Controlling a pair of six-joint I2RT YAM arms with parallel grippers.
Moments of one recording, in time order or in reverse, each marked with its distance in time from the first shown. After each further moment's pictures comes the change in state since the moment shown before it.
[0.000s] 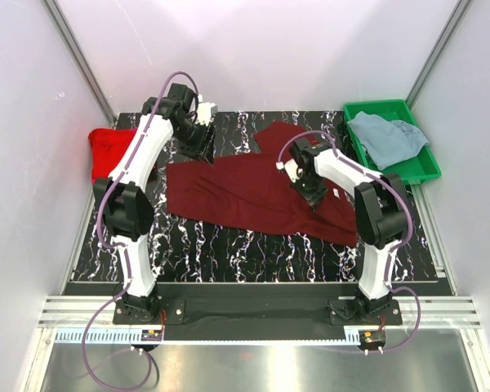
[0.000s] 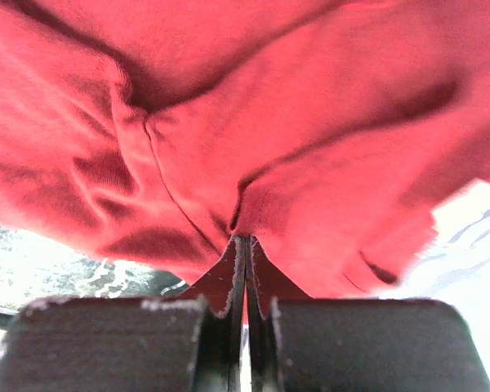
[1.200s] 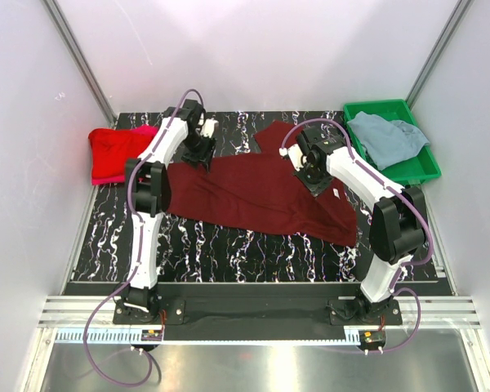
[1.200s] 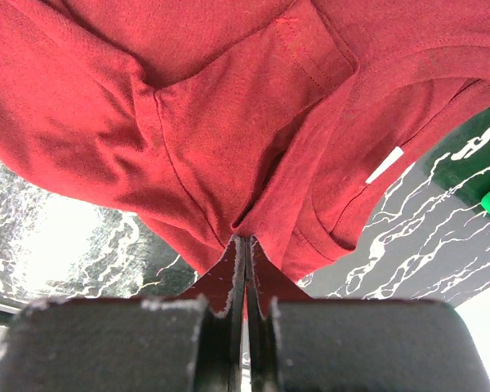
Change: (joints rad) left arm 0.049 0.427 0.204 0.039 -0.134 0.043; right arm 0.001 -0.173 0.021 -0.003 0.020 -0.011
